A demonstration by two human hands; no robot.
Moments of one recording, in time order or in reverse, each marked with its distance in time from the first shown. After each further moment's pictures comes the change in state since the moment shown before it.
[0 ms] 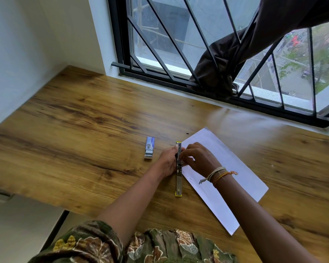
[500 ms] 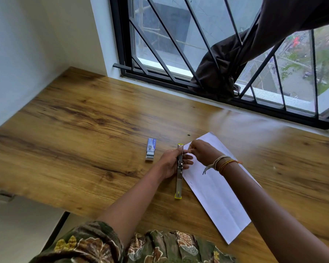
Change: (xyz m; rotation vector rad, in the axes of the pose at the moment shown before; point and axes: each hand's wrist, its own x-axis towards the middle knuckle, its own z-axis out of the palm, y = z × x) left_hand -0.001 0.002 -0.004 0.083 -0.089 -0.015; right_hand 0.030 0.014 -0.014 0.011 -0.216 0.315
